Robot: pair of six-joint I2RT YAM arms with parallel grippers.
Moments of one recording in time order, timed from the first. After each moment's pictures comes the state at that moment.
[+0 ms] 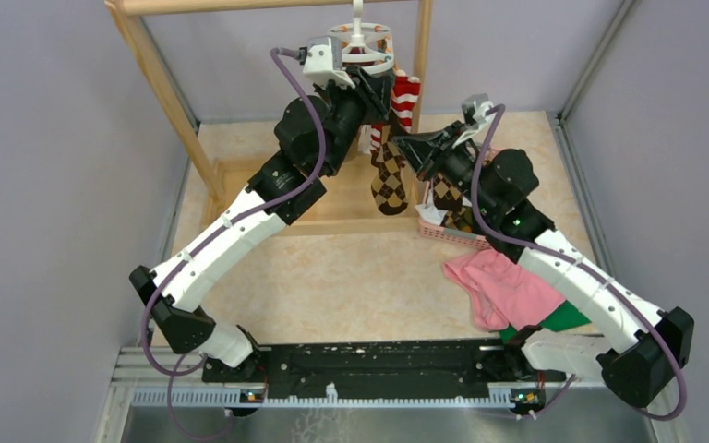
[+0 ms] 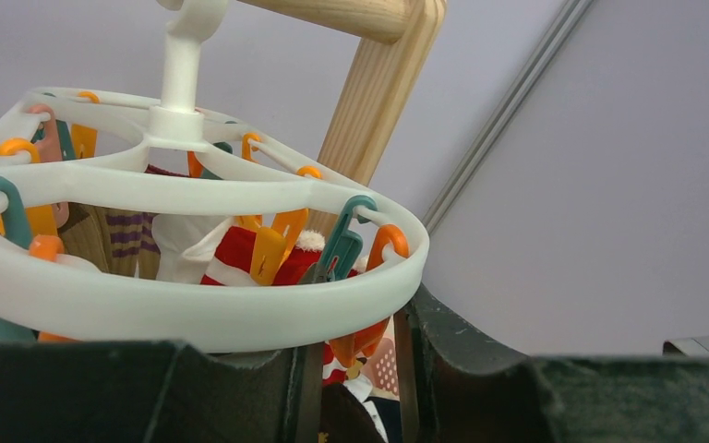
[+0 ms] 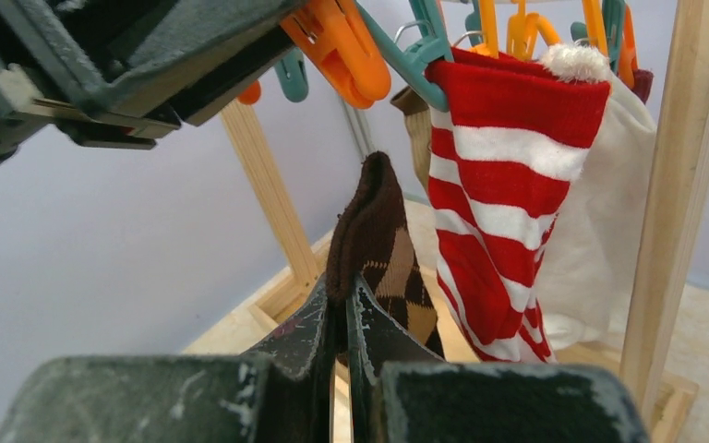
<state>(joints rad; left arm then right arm) -0.84 1.50 1.73 0.03 -0.42 -0.34 0.64 1.12 1.05 0.34 -0.15 0.34</state>
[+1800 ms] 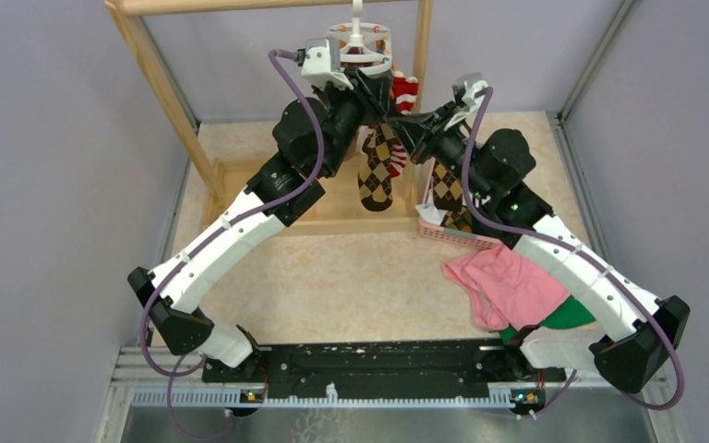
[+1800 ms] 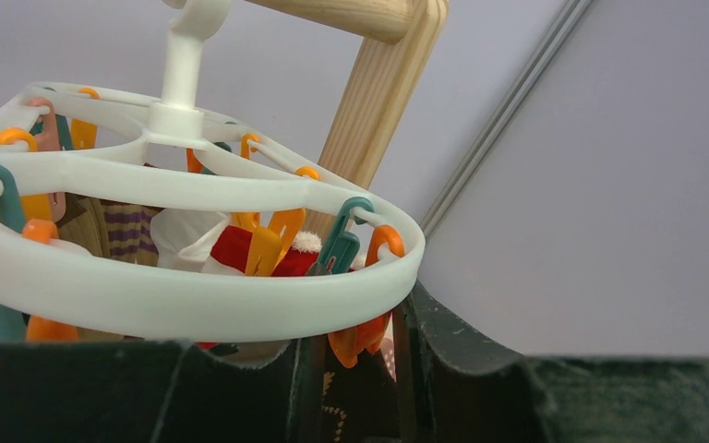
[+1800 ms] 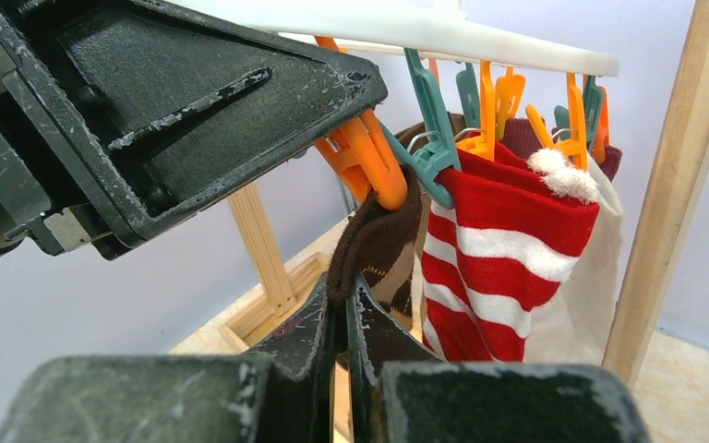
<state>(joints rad) -0.84 1.49 1.72 0.05 -0.41 -0.34 0.67 1.22 1.25 0.24 -0.10 0.23</state>
